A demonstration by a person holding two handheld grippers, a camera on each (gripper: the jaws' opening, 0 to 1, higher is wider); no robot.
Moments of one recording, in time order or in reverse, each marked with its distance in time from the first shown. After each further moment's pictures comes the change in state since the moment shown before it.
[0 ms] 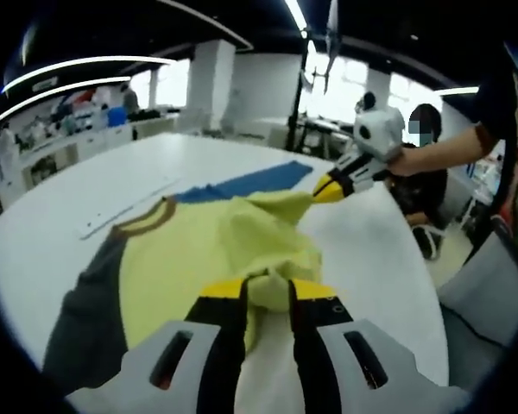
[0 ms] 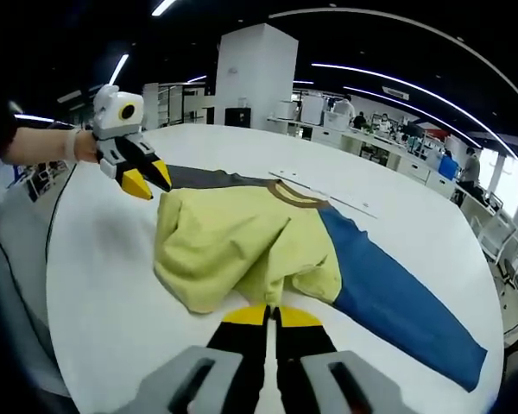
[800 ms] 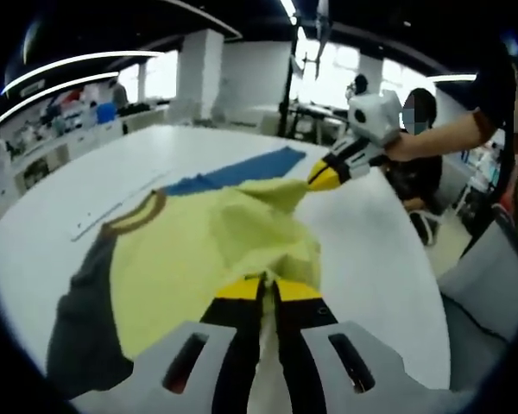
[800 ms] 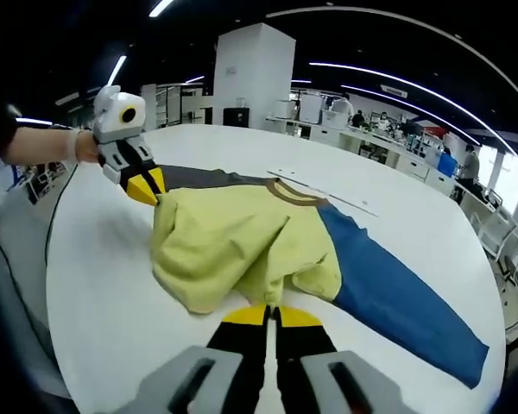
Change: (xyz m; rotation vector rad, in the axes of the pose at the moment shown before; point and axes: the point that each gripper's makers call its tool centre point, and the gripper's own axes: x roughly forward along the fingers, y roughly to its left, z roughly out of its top) left arm 0.007 -0.002 -0.010 0.001 0.065 -0.030; right arm 0.000 0.000 -0.002 0.013 0.002 -0.002
